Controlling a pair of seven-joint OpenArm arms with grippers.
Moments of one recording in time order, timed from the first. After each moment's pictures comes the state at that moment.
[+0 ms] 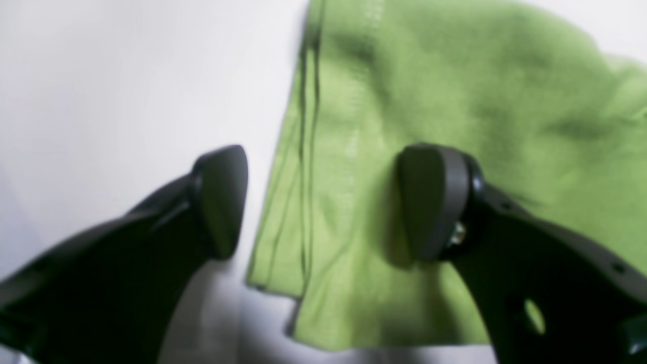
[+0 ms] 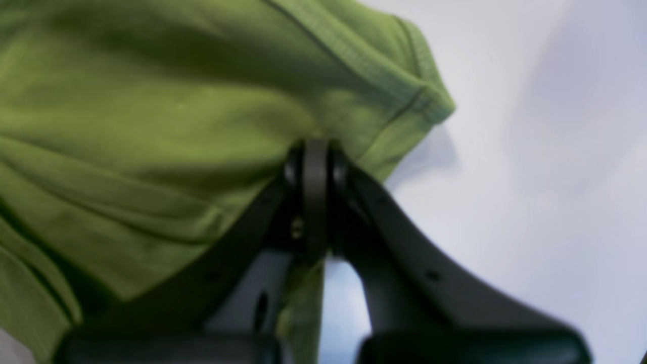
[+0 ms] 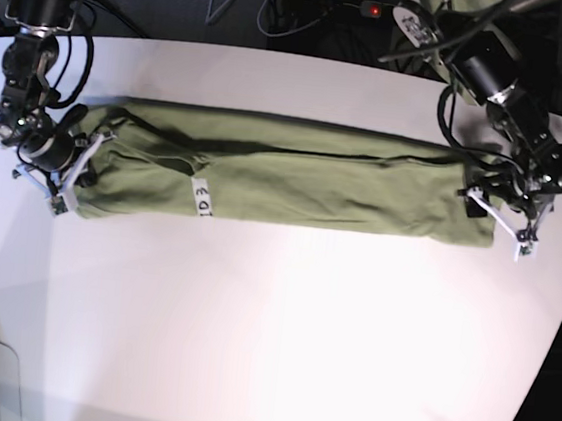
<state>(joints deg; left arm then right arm) -10.5 4.0 -49.7 81.7 13.3 -39.4 53.6 -1.6 18.2 15.0 73.8 1.8 39.5 -34.6</state>
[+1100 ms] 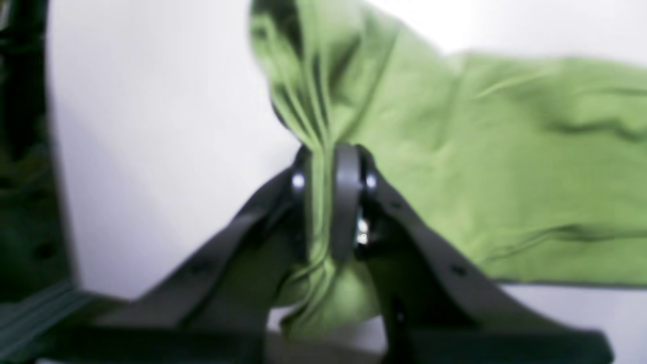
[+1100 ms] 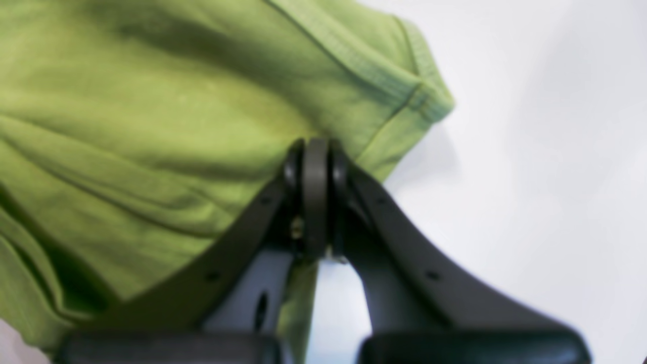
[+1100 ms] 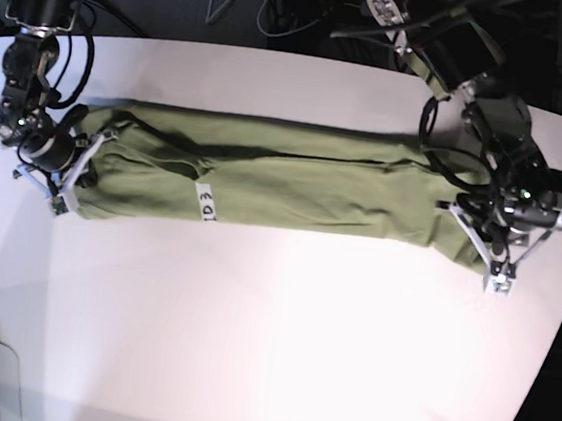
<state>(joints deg) -9.0 9.4 -33.8 105.7 15.8 -39.4 72.5 -1.6 18.1 15.0 73.8 1.9 39.5 -34.5</state>
